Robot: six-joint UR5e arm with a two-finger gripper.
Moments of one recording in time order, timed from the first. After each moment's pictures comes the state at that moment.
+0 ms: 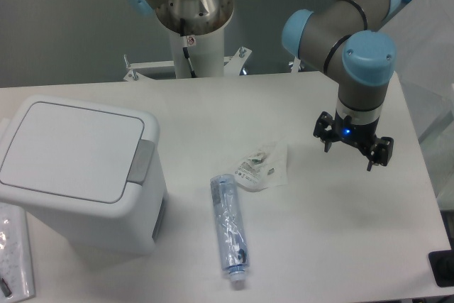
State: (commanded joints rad) arm 2.72 -1.97 -1.57 -0.99 1.59 1.30
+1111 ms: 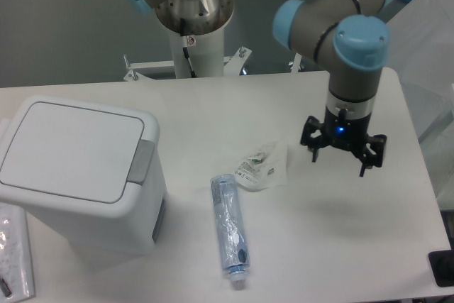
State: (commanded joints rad) arm 2.64 -1.87 -1.54 -0.97 1.29 0.97
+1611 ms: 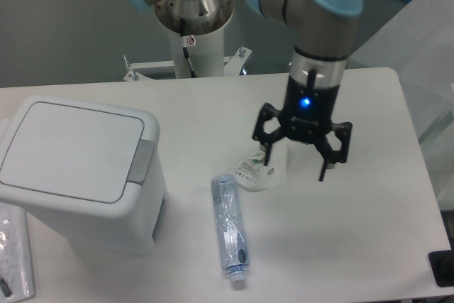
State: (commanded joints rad) arm 2.59 -1.76 -1.52 -0.97 1.00 0.83
